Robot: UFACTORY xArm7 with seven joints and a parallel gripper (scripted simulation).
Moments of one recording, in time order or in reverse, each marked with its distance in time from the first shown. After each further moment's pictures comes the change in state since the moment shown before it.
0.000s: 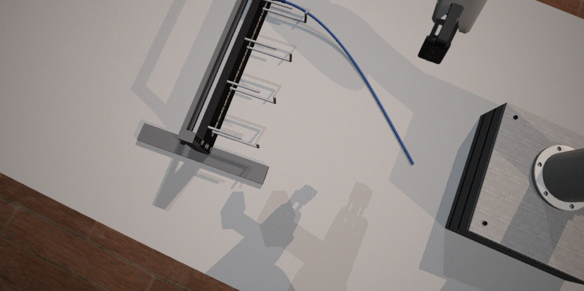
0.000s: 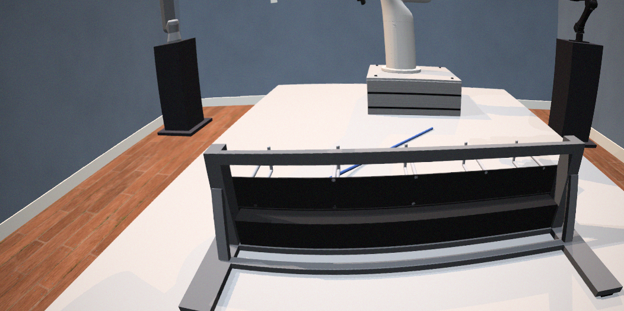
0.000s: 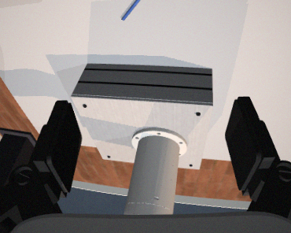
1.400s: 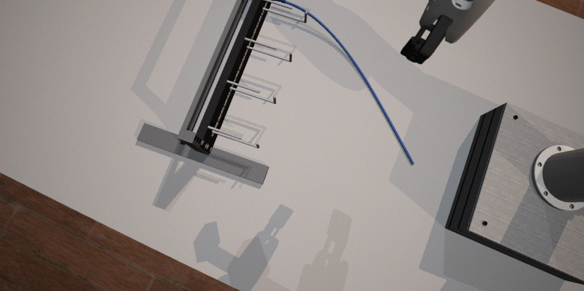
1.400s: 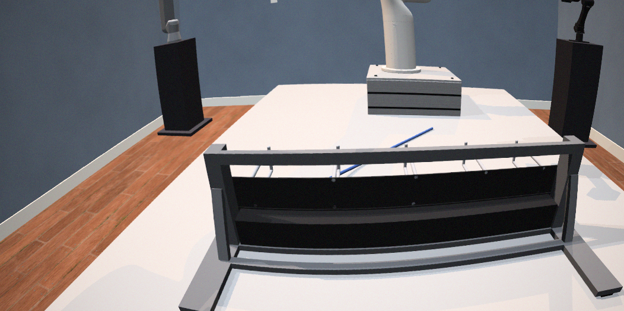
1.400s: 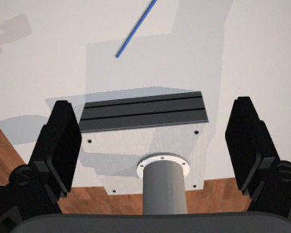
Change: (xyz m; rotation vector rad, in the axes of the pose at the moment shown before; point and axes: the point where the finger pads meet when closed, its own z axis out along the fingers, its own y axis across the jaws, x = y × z) arm 0.019 -0.029 -0.030 -0.156 0.164 0.056
